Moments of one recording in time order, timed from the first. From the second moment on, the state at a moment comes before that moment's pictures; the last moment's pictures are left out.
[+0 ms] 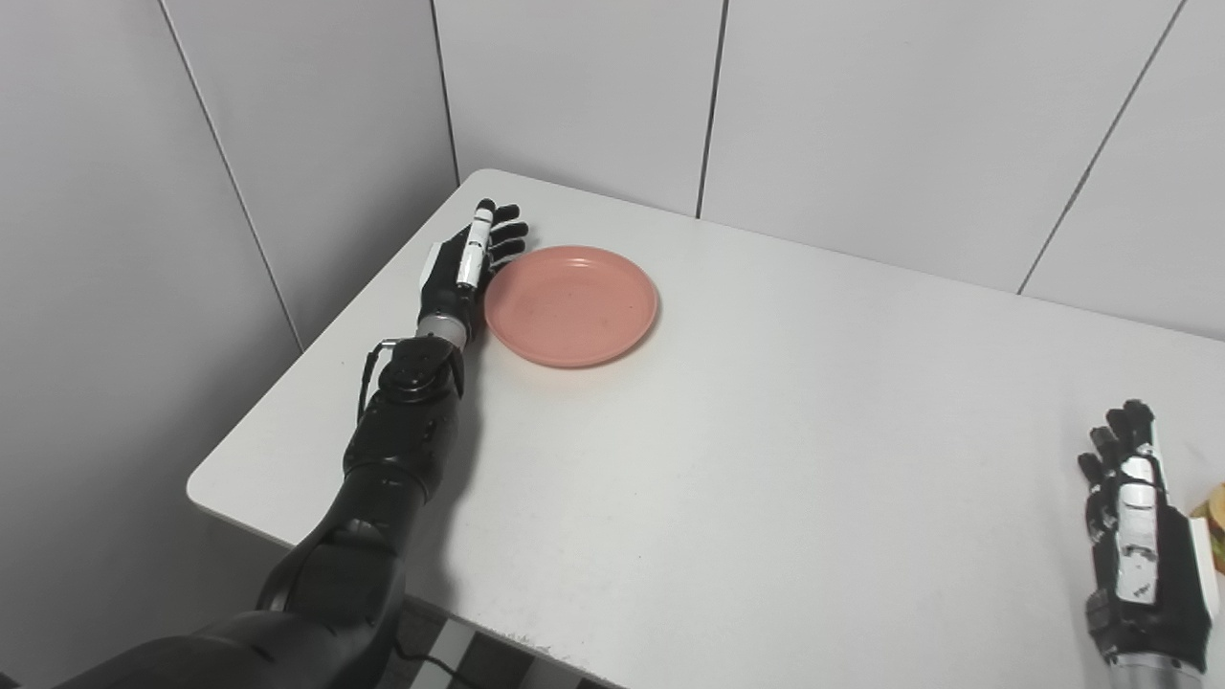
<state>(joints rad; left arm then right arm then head) -0.55 0.32 0.30 0.73 -0.19 -0.10 0.02 -0.21 -0.10 -0.05 0.13 0.12 -0.15 0.10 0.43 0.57</state>
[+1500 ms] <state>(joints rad) -0.55 0.29 0.29 0.74 -0.19 -0.13 0.00 -0.21 -0.10 -0.05 0.13 0.12 -0.15 0.11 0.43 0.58</state>
